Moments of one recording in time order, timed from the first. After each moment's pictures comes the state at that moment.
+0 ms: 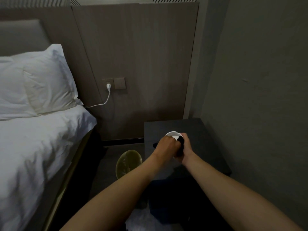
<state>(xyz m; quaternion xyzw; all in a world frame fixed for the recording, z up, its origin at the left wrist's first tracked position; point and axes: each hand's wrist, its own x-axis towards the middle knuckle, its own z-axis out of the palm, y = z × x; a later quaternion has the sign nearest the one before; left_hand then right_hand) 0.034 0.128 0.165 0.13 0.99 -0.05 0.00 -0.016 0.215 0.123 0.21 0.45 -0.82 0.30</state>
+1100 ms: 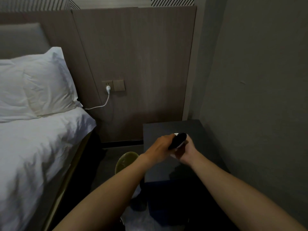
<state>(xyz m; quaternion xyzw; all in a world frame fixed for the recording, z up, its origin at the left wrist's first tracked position) 0.023 0.095 0.141 0.12 0.94 0.31 -0.02 -0.024 0.226 0.127 0.20 0.43 -0.83 0.30</state>
